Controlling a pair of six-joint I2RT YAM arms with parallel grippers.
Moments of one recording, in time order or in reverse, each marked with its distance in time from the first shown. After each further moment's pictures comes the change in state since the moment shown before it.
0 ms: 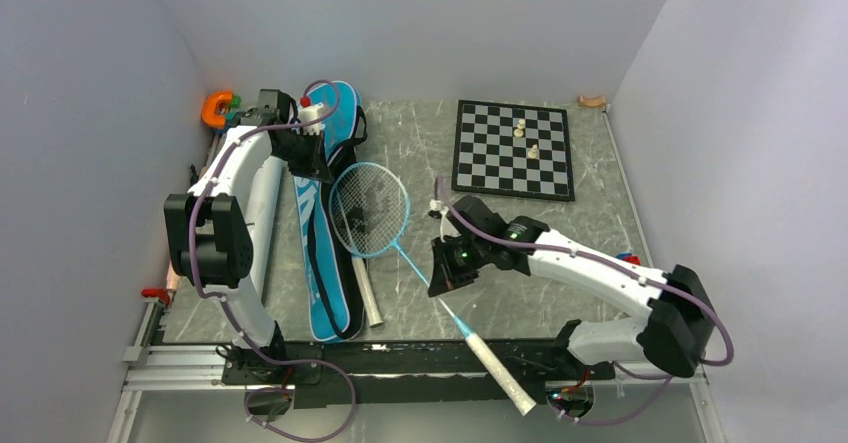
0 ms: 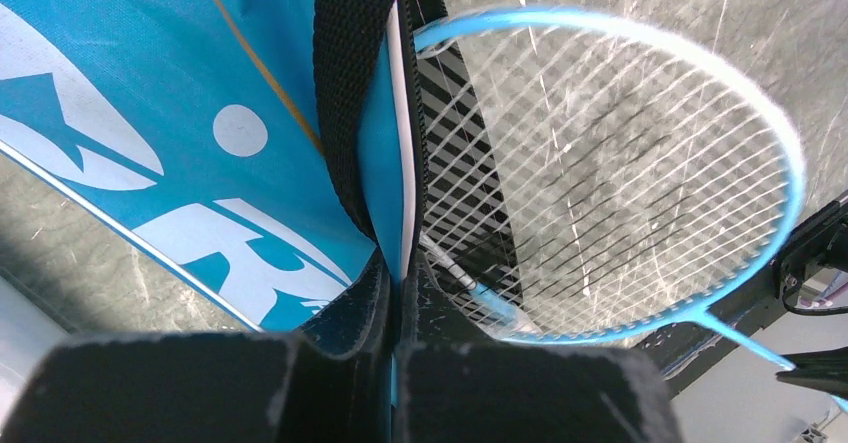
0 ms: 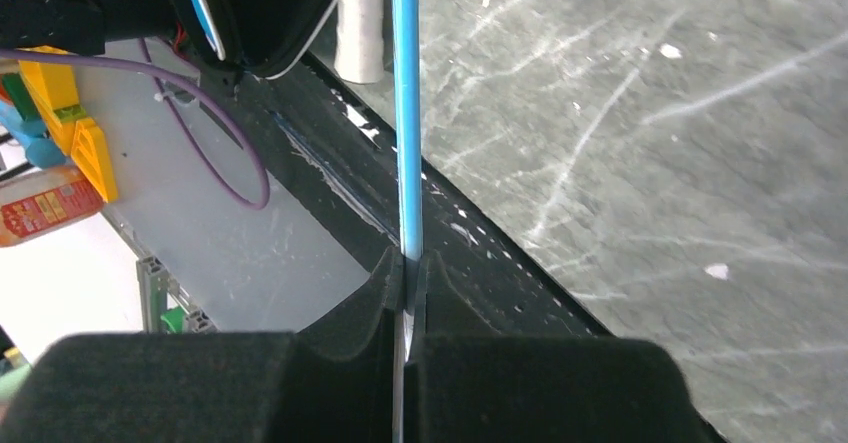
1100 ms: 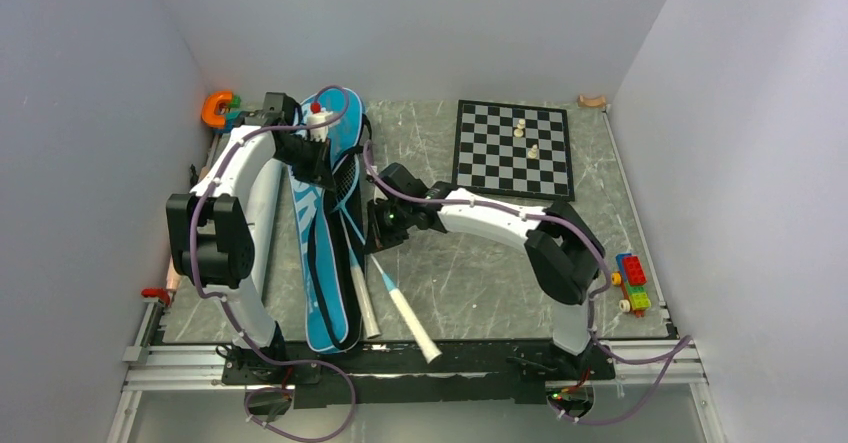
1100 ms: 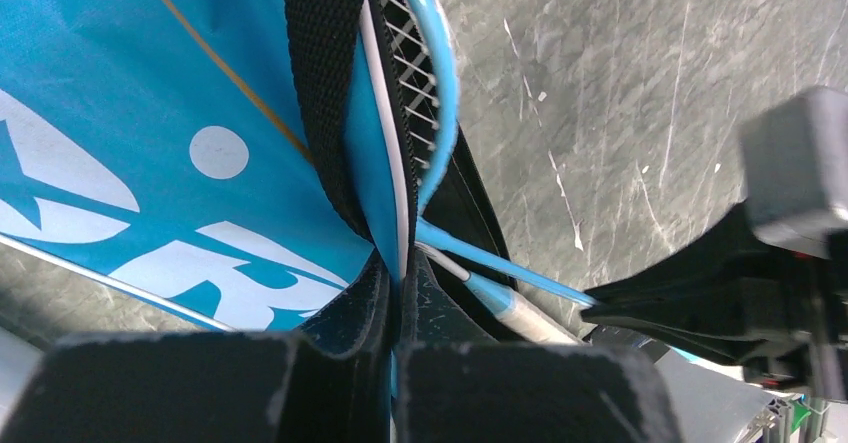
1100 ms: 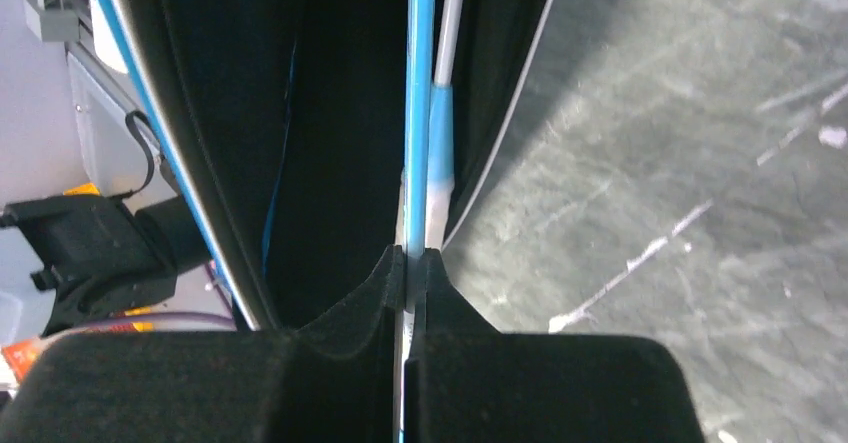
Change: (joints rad) left arm -0.021 0.000 0.003 -0.086 0.053 0.093; right arm 0.045 0.625 0.484 0.223 0.050 0.044
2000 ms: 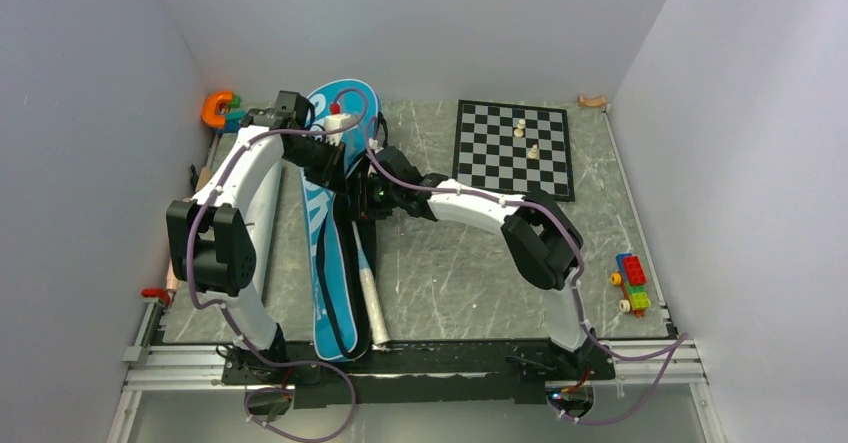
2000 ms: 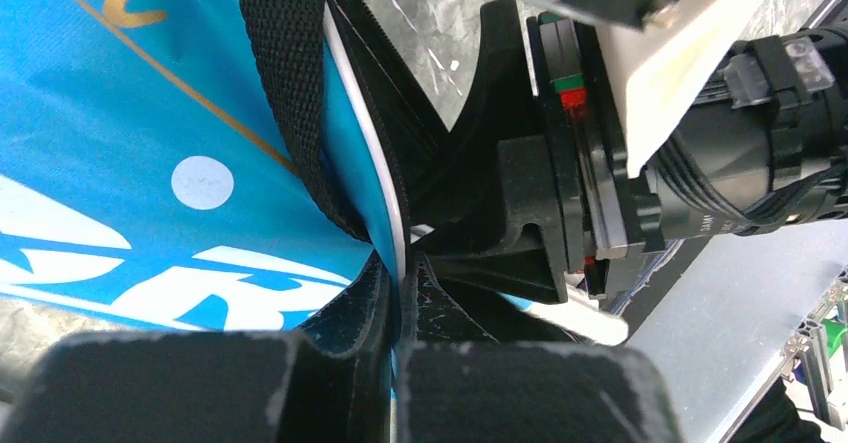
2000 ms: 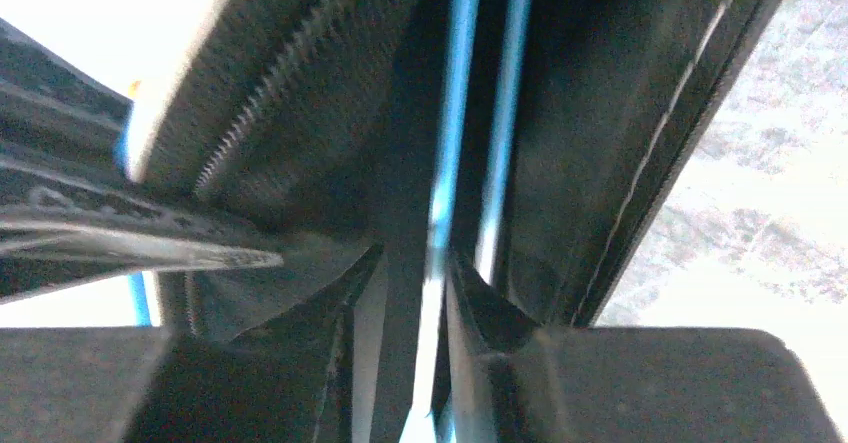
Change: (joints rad) left arm -0.083 -0.045 0.021 -0.077 0.076 0.113; right arm -0.064 0.183 0.135 0.251 0.059 0.117
